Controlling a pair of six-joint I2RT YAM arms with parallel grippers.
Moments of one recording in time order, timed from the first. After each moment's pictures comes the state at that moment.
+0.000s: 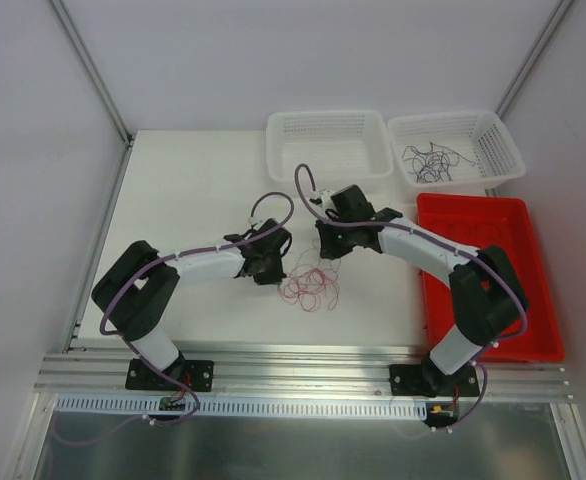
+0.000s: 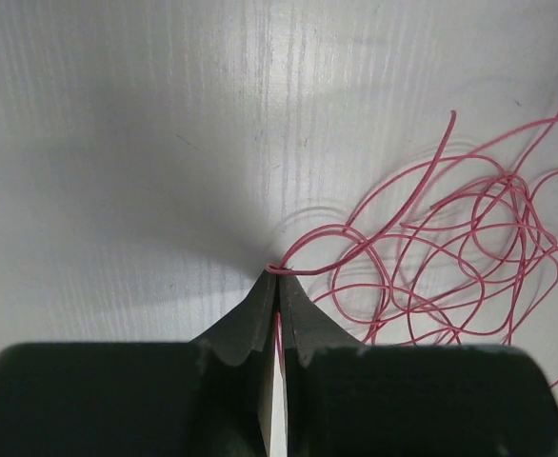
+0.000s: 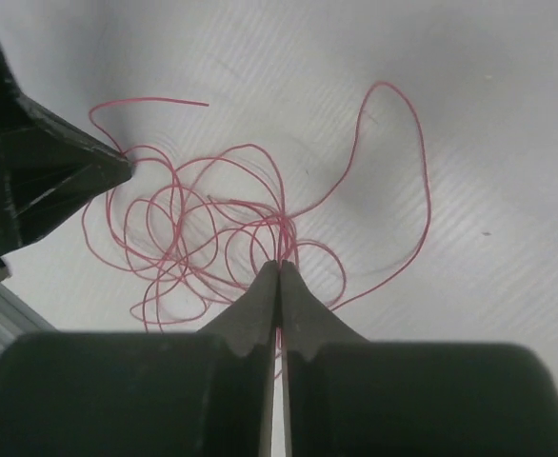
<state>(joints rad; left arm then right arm) -0.75 1.65 0.90 -0.36 -0.09 -0.84 0.64 1.66 1.11 -0.42 -0.21 0.11</state>
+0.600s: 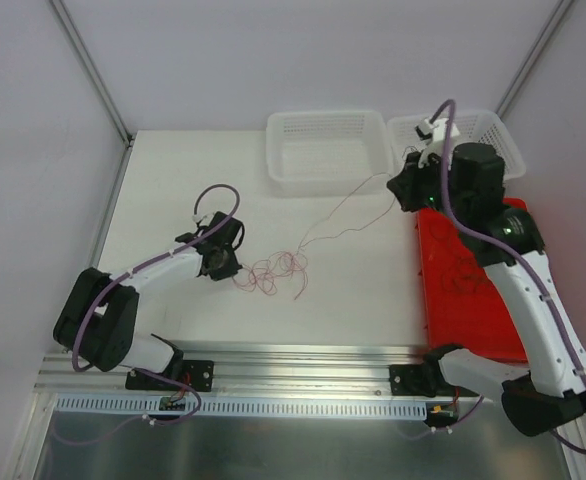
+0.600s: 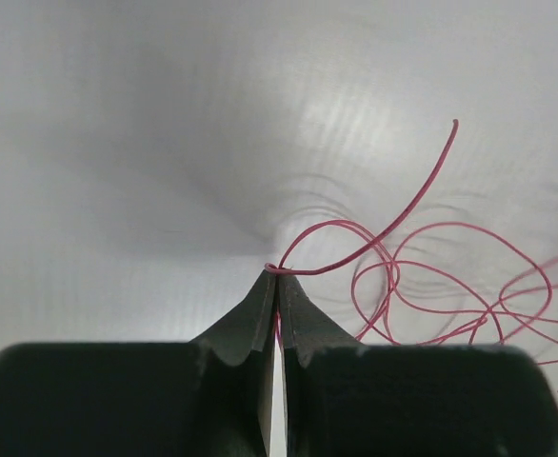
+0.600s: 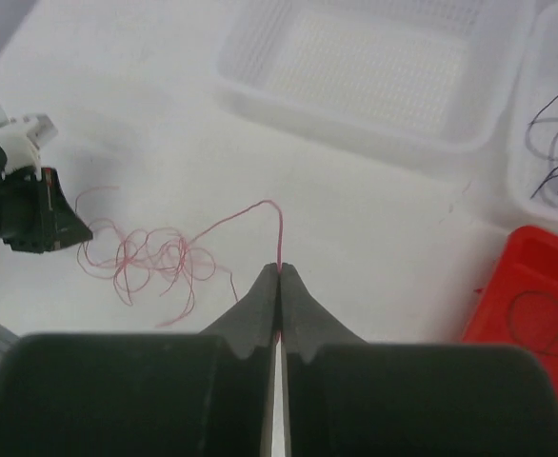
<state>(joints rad) -0.52 1.44 0.77 -0.47 -0.20 -0.80 0.41 1.14 1.40 -0.72 -0.12 0.08</state>
